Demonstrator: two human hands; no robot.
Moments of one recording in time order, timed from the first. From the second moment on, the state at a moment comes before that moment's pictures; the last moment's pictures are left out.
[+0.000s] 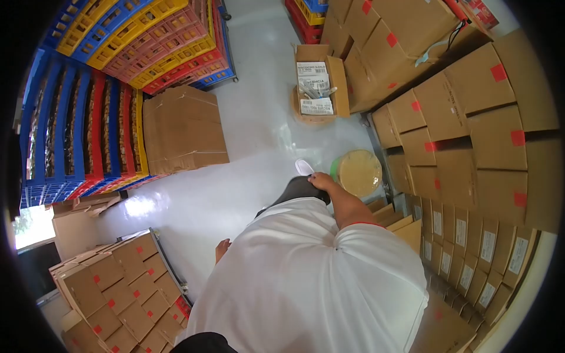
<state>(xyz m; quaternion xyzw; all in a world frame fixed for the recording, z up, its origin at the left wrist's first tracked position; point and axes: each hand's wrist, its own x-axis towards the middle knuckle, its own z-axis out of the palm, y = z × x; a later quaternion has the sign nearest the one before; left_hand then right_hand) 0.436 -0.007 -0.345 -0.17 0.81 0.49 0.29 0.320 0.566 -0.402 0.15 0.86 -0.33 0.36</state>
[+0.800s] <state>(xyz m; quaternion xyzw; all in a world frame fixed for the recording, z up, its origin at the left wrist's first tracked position) 0.367 0.285 -0.297 -0.21 0.77 0.49 0.35 0.159 0.684 -0.394 -0.04 0.88 -0.30 0.37</state>
